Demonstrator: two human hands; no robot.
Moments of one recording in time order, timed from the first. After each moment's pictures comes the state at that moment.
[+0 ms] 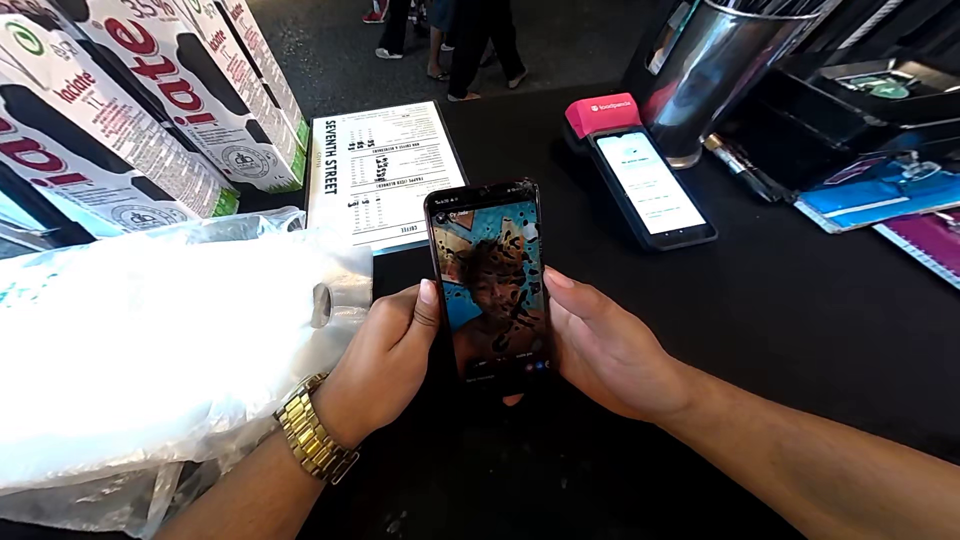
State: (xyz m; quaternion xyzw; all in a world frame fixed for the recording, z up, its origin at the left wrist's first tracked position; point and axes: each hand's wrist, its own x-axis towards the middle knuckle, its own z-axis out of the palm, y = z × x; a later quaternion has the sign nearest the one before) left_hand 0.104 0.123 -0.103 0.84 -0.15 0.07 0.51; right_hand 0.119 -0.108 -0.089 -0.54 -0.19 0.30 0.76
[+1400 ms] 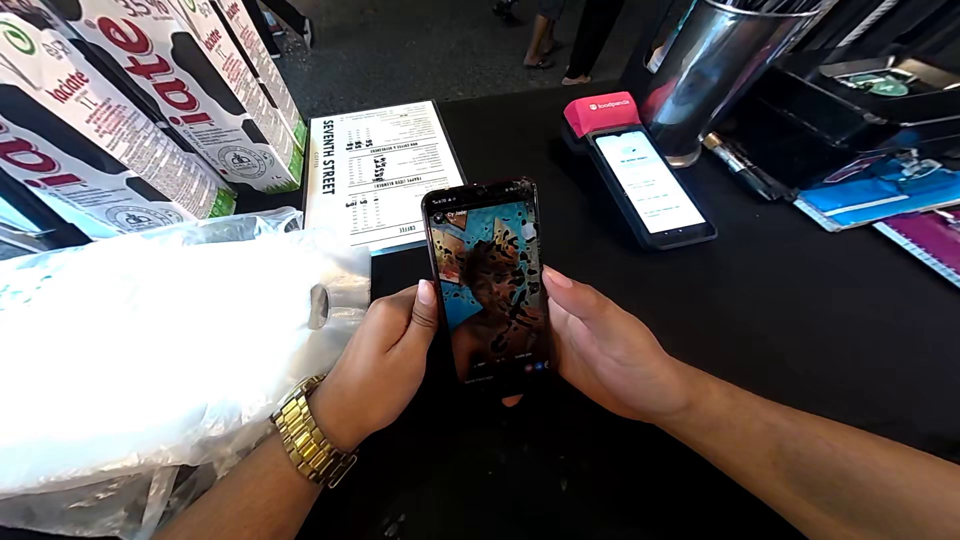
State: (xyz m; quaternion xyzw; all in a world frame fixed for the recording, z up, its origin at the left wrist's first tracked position) left_hand 0.104 0.123 -0.103 0.83 -0.15 0.06 0.53; right_hand 0.120 -0.108 -0.090 -0.54 -0.19 0.30 0.76
